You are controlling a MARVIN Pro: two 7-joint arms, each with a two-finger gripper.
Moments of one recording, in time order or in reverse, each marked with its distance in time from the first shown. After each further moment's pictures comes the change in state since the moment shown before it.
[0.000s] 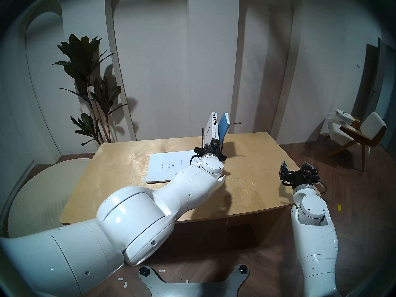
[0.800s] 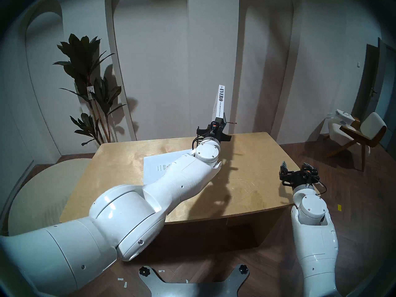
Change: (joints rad) left arm 0.009 0.060 0.008 -0.235 -0.010 -0.167 -0.113; right arm 0.002 0.000 0.000 0.008 -0.001 0.000 0.005
